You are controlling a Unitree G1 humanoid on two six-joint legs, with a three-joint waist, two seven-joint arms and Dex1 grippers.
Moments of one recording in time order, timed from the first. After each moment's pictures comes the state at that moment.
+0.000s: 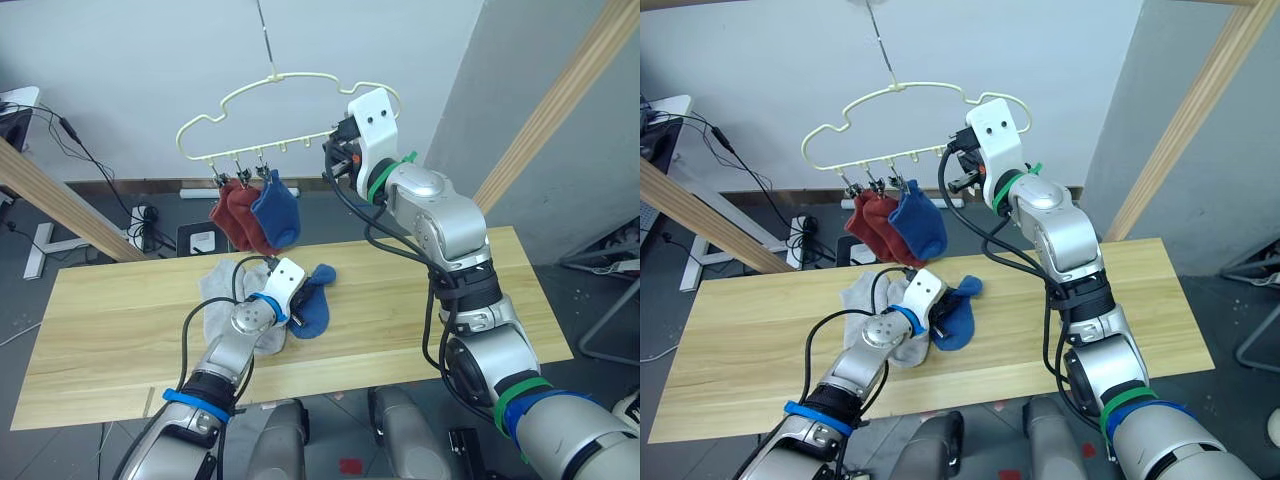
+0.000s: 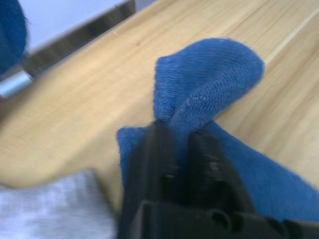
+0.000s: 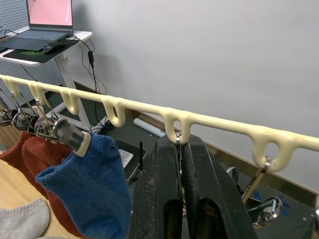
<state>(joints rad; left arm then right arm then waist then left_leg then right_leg) -0.40 0.37 -0.26 0.45 0.20 -0.07 -0.38 -1.02 -0.04 0.08 0.15 0.10 0.71 0.32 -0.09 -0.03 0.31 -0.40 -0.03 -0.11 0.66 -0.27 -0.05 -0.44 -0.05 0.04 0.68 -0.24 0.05</state>
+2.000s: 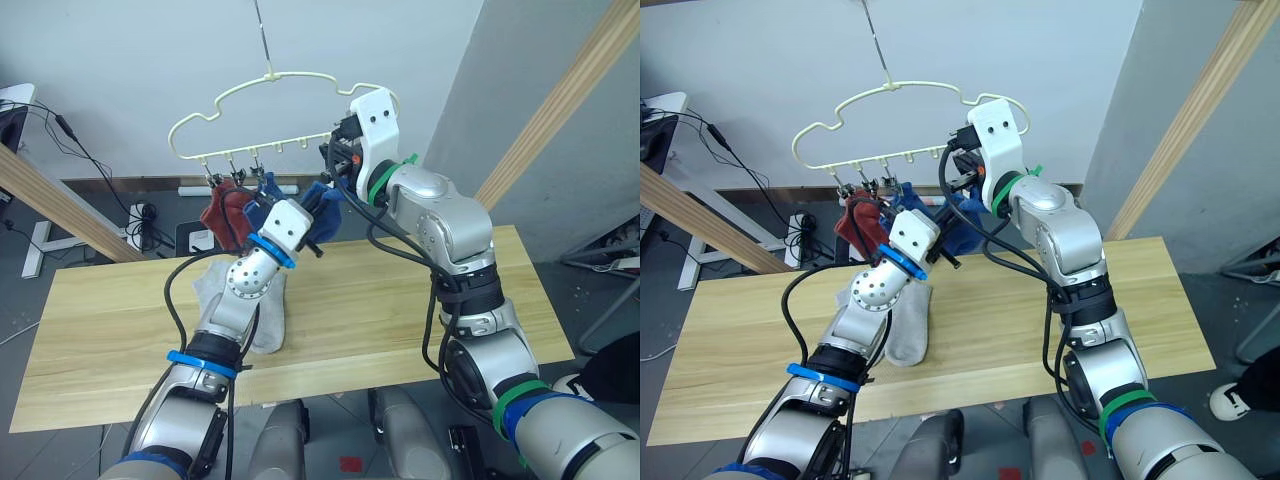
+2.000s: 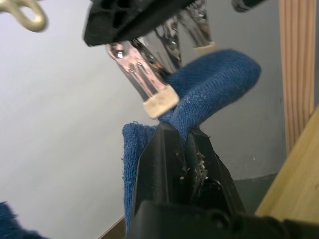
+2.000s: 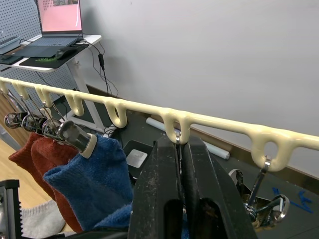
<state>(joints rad) -0.59 0.31 -0.15 0.40 0.20 -0.44 -0.27 -1.00 -0.03 0.06 0.09 0.16 0.77 0.32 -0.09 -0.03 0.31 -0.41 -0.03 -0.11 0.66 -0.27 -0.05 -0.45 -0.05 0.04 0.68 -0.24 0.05</state>
